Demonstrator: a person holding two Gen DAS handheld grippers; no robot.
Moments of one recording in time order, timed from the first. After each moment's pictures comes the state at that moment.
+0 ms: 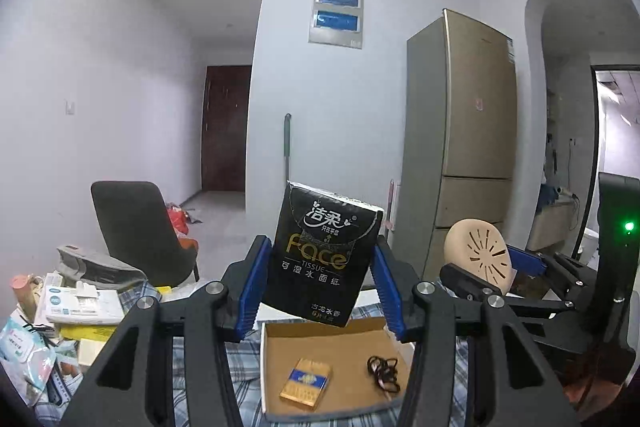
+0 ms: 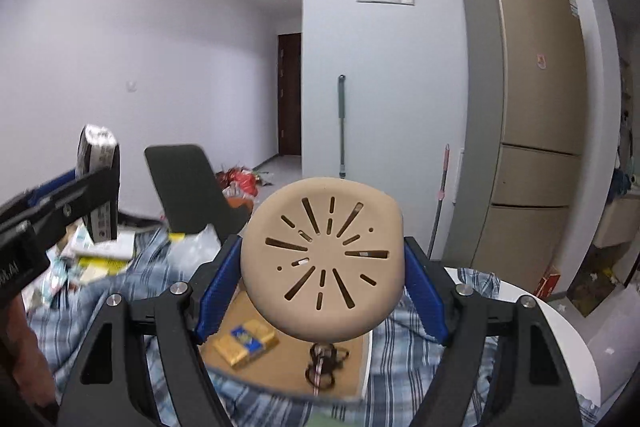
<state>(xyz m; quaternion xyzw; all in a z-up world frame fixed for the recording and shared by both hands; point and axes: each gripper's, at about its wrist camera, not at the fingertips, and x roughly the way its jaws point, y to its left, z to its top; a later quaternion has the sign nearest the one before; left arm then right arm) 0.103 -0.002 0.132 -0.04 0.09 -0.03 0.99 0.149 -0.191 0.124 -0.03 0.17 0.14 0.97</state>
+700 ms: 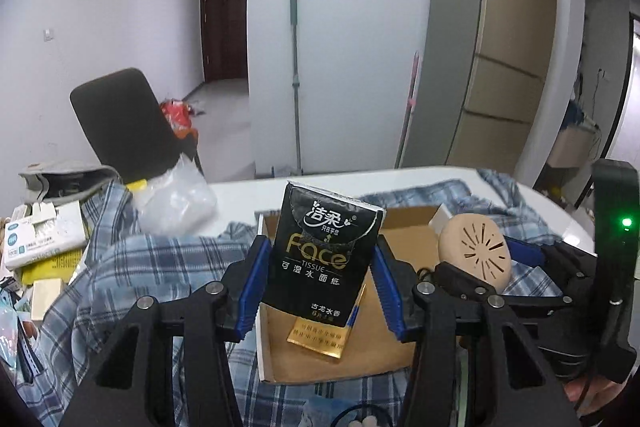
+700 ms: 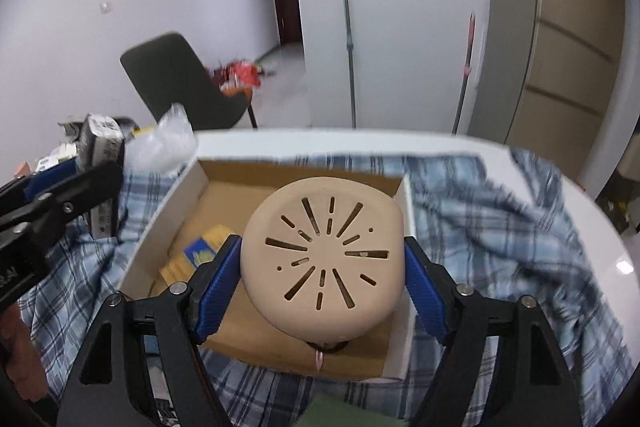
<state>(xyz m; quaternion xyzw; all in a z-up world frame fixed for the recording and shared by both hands) 0.218 0.002 0.008 -0.02 0.32 -0.02 0.95 0.244 -0.182 -0.022 -0.03 0.40 0.15 0.90</state>
